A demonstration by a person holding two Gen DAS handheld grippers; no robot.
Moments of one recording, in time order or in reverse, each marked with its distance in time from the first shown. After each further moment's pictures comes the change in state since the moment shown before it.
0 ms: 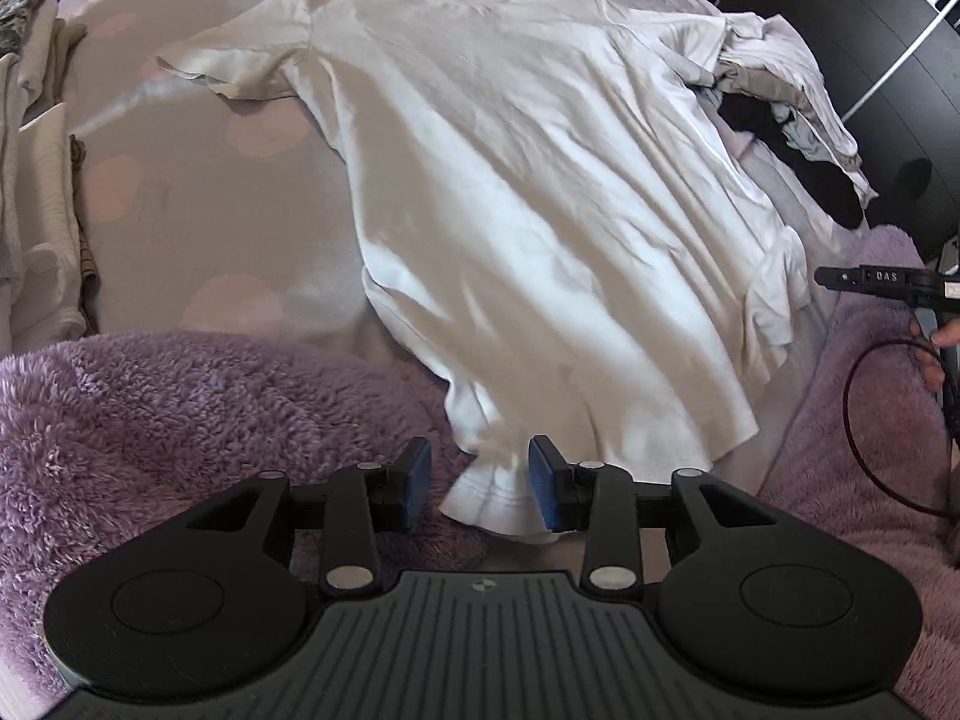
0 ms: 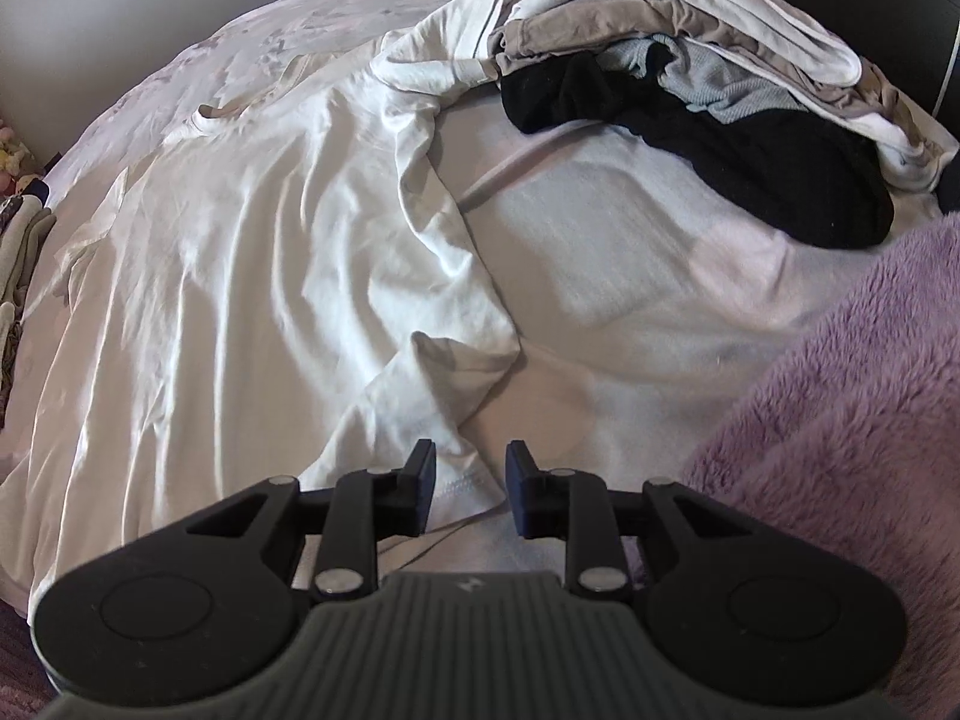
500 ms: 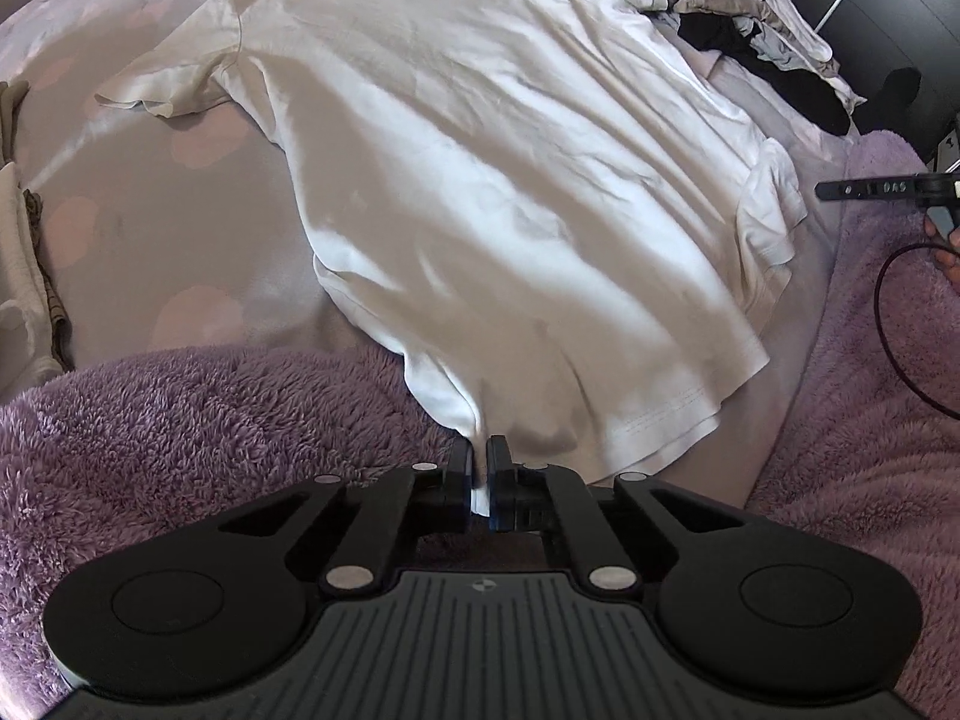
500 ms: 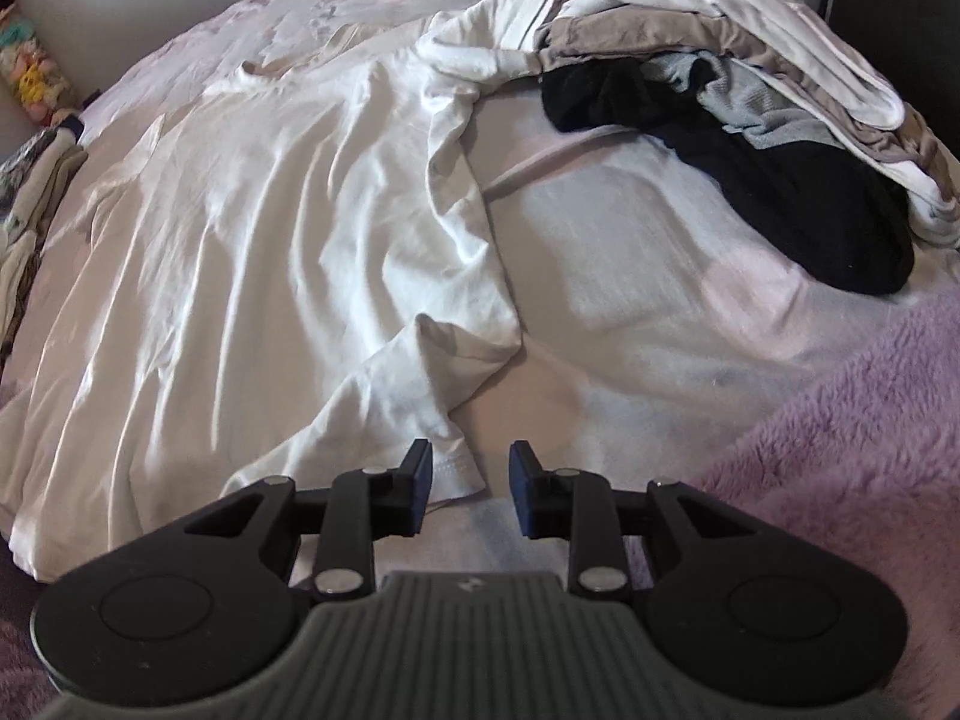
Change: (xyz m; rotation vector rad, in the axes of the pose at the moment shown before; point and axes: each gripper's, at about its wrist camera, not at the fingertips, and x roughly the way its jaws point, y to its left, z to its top) left arm 0.012 -0.020 -0.002 0.131 0.055 0.028; right arm -0.002 -0.004 0.006 -0.173 0.061 0.031
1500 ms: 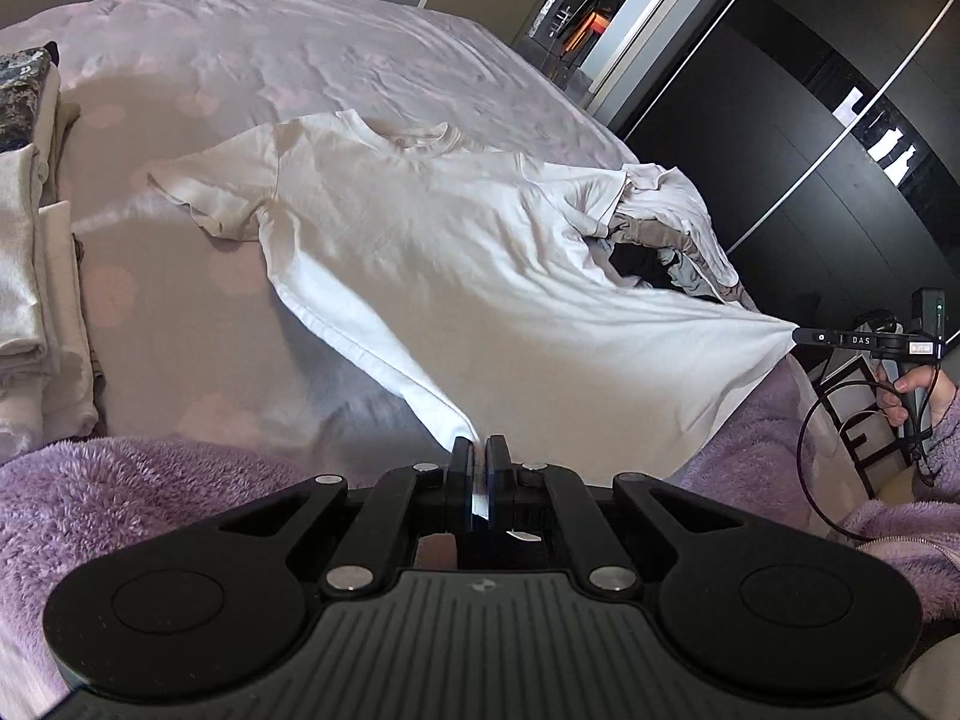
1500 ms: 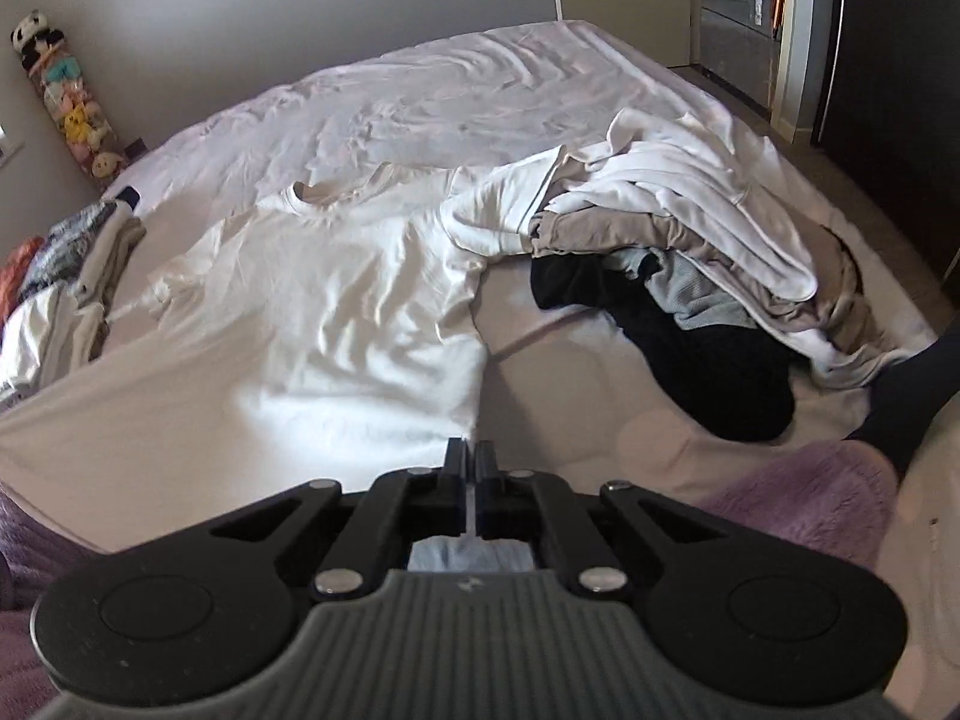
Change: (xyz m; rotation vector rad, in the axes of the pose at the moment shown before) left arm -0.113 0.046 -0.003 -0.191 -0.278 -0.215; right arm -0.158 -0.007 0.054 -0.050 -0.140 -0.006
